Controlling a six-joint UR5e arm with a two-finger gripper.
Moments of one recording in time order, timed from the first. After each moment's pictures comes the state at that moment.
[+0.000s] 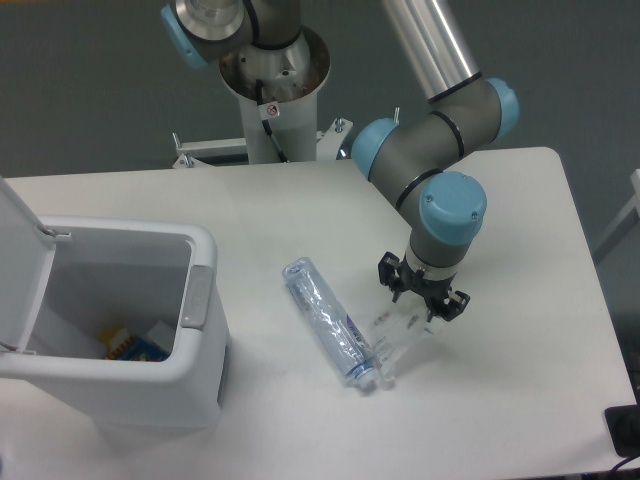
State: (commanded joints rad) arm 2.58 -2.04 -1.65 -0.99 1.54 1.15
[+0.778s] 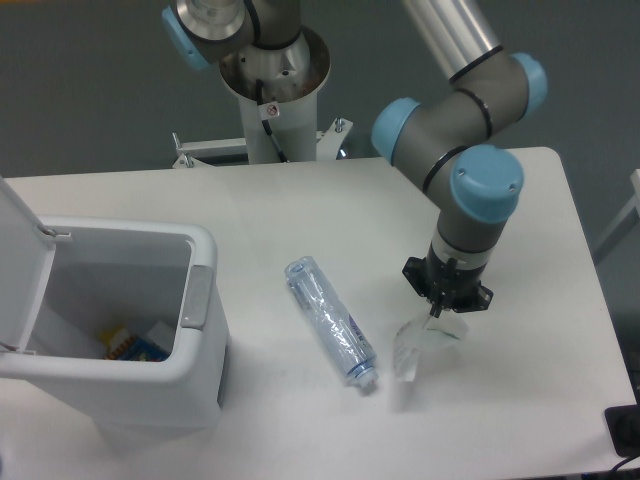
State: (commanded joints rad) arm 2.61 -2.01 -1.50 -1.08 1.34 0.99
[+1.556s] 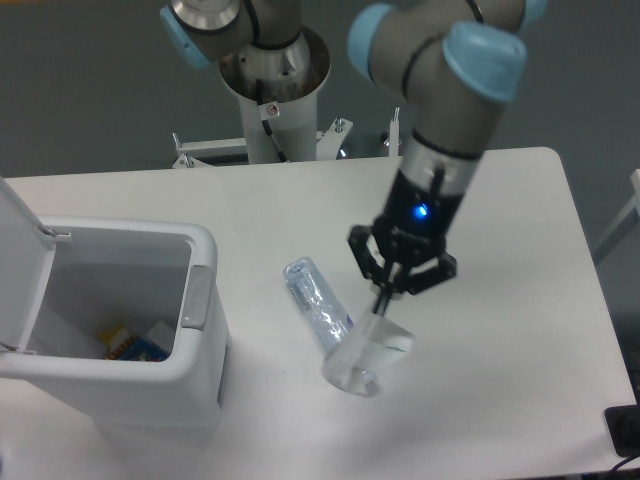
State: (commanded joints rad) arm 2.54 -1.74 -1.50 -1.07 0.95 0.81
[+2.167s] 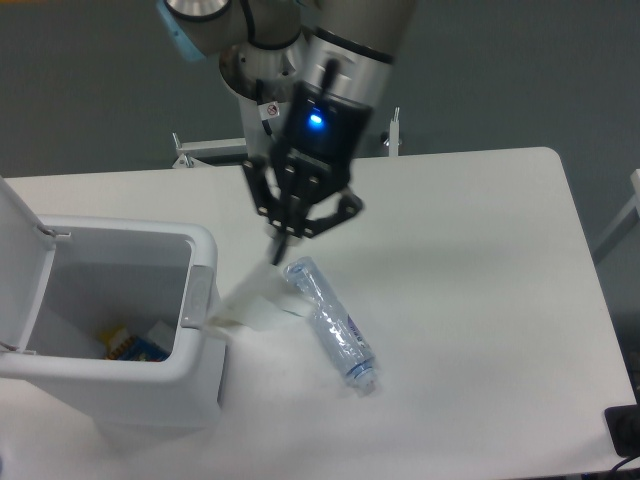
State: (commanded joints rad) arm 2.38 -1.62 -1.52 -1.07 0.96 0.80
